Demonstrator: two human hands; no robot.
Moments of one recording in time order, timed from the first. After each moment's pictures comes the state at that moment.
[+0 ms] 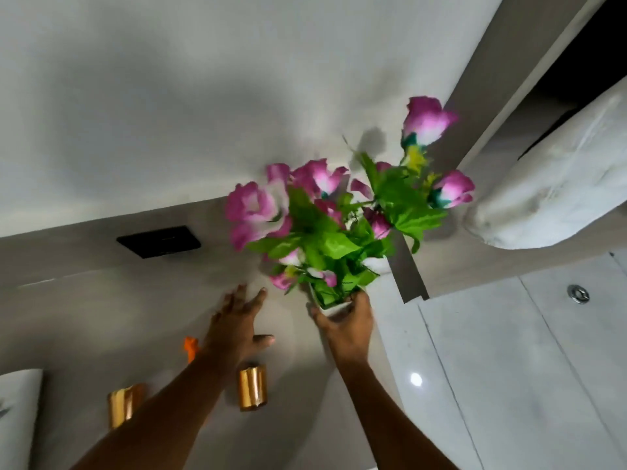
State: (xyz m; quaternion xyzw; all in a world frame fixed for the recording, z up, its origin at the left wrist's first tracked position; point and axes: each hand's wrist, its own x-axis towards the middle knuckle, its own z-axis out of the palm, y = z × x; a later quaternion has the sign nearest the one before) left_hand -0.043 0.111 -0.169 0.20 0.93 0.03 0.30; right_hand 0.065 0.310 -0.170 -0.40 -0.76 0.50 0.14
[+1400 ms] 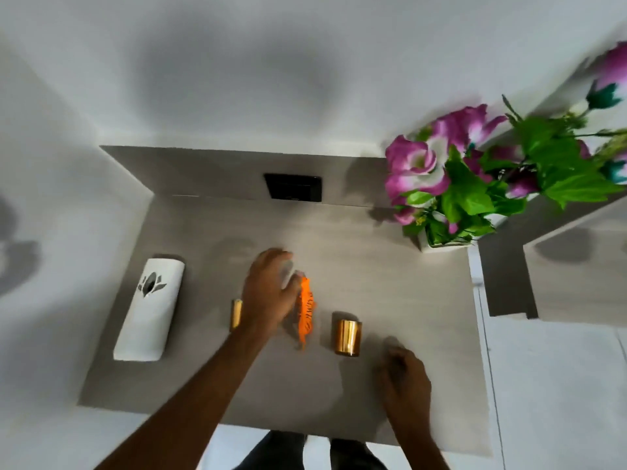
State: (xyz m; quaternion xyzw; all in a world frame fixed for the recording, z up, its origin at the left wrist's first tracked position) left_hand -0.004 -0.008 -0.106 -0.02 0.92 0.38 0.01; right_hand 0.181 0.218 -0.183 -0.29 -0.84 0.46 -0.01
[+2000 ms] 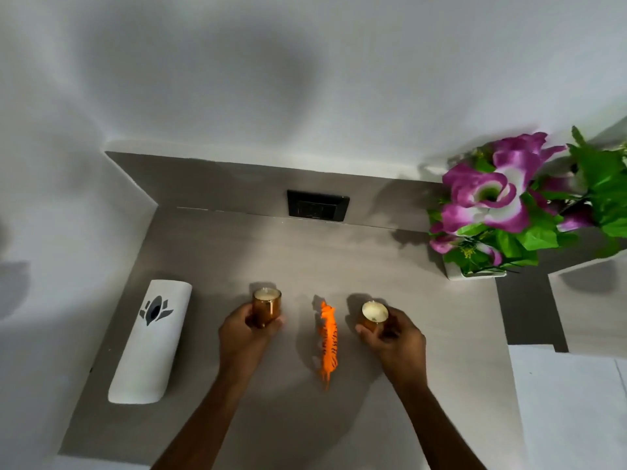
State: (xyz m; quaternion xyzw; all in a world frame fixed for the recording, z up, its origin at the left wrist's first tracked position) left_hand 0.003 -0.087 -0.158 -0.23 0.85 0.46 0.10; right_hand 0.046 0.177 -0.170 -0.27 -0.81 0.52 -0.02
